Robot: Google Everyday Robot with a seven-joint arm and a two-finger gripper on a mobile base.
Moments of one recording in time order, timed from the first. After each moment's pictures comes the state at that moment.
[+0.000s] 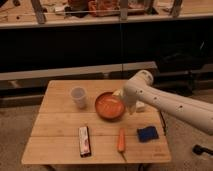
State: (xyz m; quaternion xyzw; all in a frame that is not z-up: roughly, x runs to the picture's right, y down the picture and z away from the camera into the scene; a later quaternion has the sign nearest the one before) arm 0.101 0.077 0.798 -0.15 -0.14 -0.36 0.91
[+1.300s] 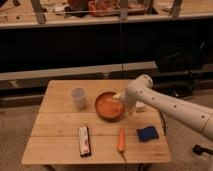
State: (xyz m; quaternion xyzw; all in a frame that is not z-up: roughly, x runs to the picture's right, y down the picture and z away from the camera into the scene) arm 0.106 0.098 0.852 -0.15 -0.18 -0.37 0.90
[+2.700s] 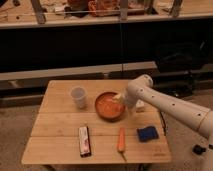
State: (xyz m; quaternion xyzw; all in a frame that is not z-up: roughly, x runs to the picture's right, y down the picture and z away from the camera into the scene) arm 0.111 0.100 0.866 -0.17 -0.19 -0.38 0.89
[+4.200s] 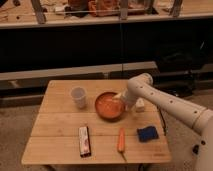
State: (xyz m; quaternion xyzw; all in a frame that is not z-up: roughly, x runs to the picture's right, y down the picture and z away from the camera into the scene) arm 0.113 0.102 0.879 -0.19 -0.21 -0.38 0.88
